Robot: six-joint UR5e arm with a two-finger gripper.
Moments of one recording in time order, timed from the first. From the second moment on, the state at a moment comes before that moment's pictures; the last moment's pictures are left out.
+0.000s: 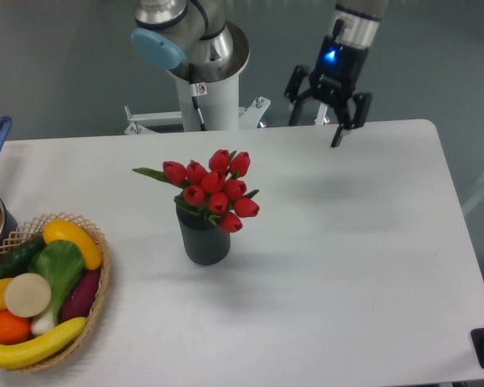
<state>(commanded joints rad) 2.98 -1.47 -2.11 -1.10 0.79 1.73</state>
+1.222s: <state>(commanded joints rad) 2.85 -1.60 -2.20 -1.01 0.42 1.72</state>
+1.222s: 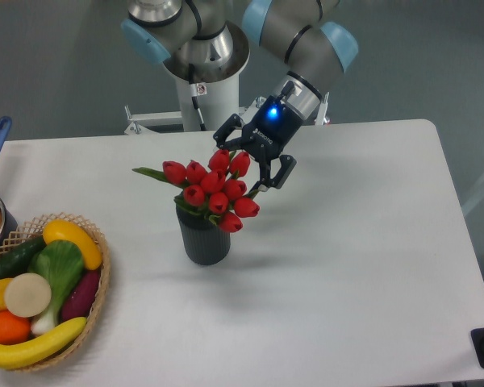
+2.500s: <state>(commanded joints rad) 2.76 -1.70 -2.15 -0.91 0.39 1.69</state>
